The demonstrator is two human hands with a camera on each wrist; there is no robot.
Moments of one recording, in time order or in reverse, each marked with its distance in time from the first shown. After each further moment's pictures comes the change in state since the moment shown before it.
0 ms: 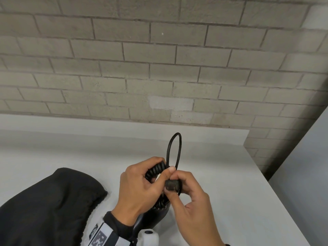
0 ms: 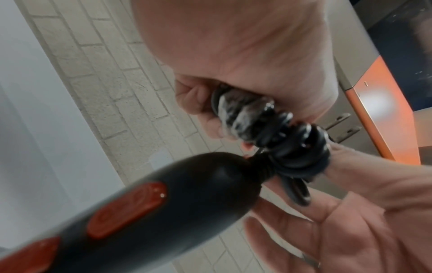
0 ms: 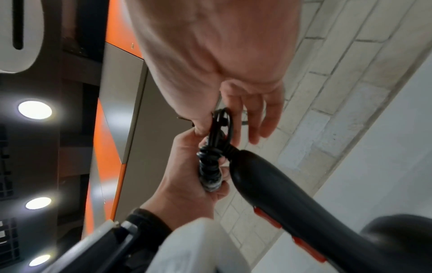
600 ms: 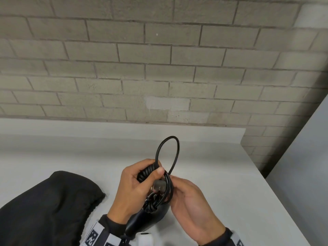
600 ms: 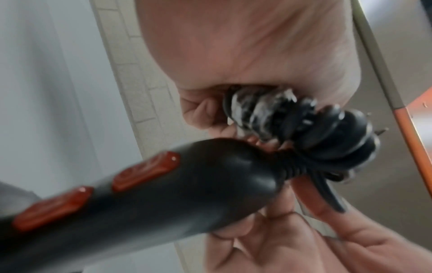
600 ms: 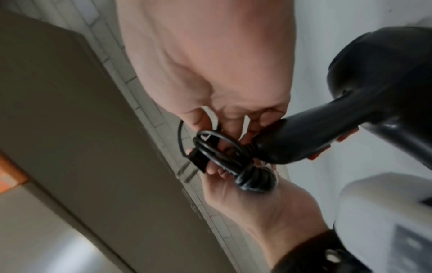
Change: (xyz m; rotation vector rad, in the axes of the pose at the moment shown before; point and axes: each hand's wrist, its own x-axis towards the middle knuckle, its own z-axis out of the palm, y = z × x) left_hand 0.003 -0.011 0.001 -0.482 -0.105 -0.057; right_hand 0.024 -0.001 -0.004 0.820 -0.131 0.615
